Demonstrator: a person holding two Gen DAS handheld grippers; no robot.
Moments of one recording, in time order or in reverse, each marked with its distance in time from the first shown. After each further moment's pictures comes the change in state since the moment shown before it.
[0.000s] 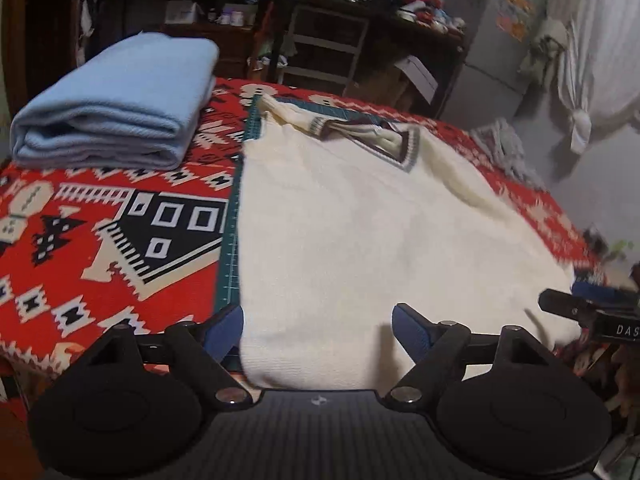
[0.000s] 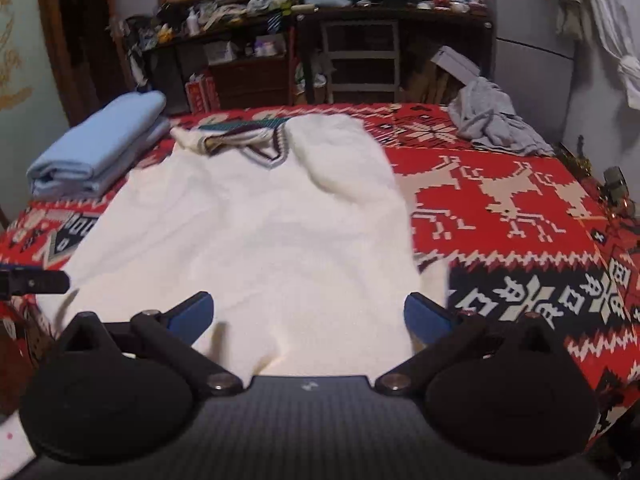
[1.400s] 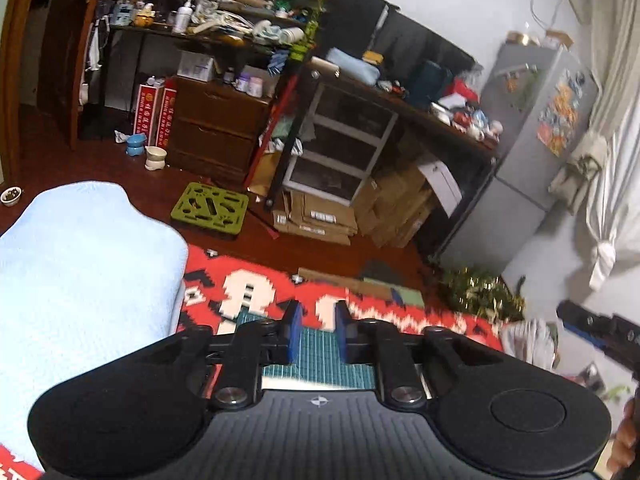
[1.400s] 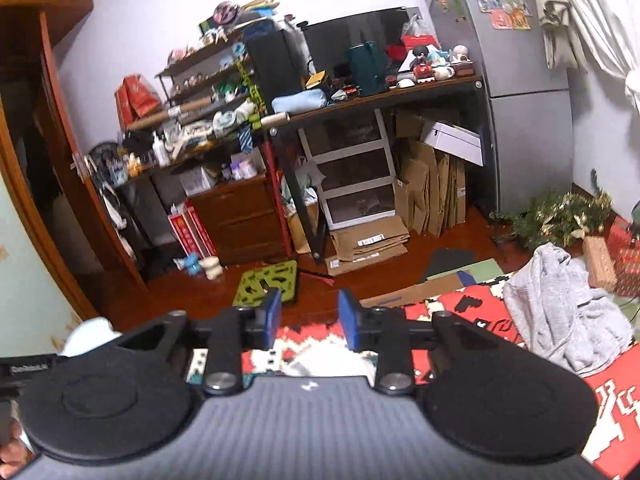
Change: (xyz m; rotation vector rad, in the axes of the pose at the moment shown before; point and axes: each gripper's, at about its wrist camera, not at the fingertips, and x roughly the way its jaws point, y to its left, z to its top) left arm 0.094 0.008 0.265 -0.097 -0.181 -0.026; right arm 0.191 -0.006 0.313 0.202 -0.244 0.022
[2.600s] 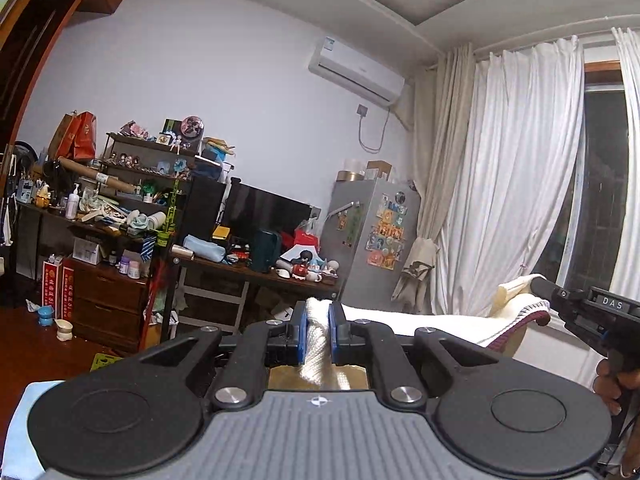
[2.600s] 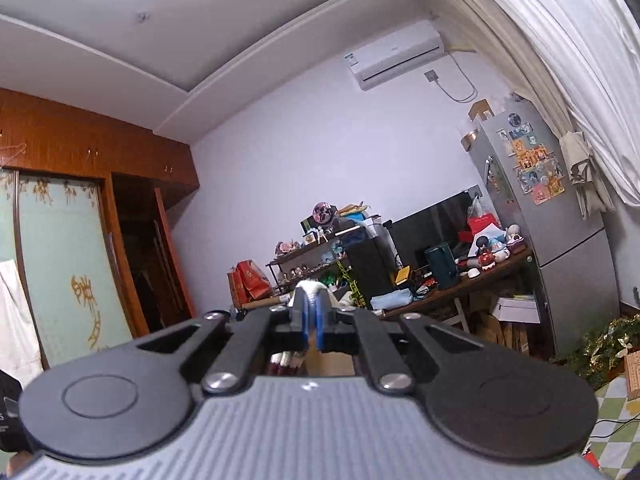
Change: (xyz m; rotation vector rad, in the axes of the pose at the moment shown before) left arm -0.344 -0.118 0.036 0.169 -0.442 -0.345; right arm -0.527 0.017 0.150 0.035 -0.525 0.292
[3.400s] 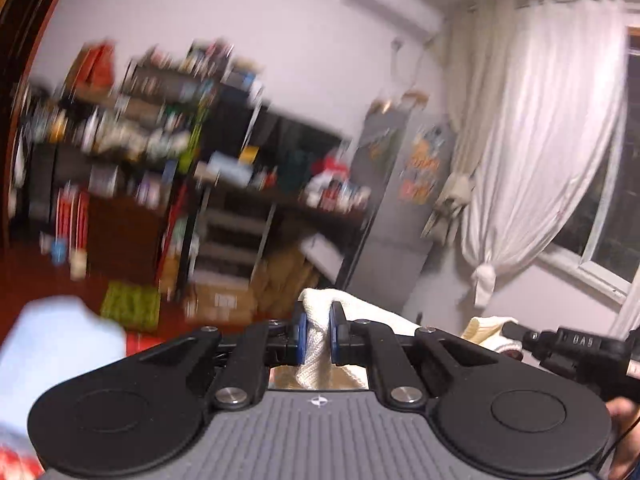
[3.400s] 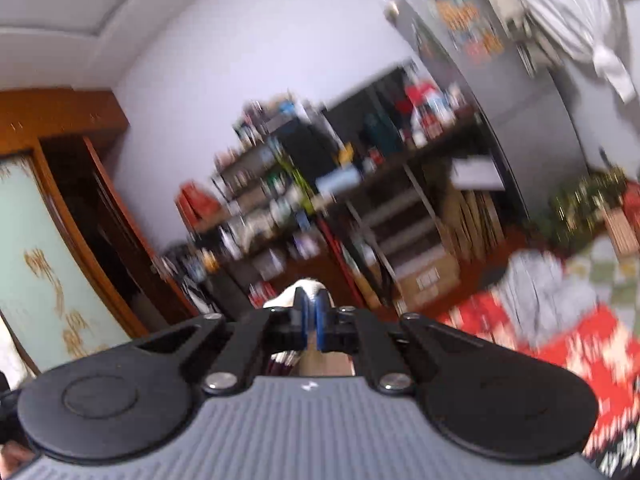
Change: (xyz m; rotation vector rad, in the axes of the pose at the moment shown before) left arm 0.065 0.038 -0.054 0.002 0.139 0.048; right arm 0.070 -0.109 -0.167 0.220 0.249 -0.126
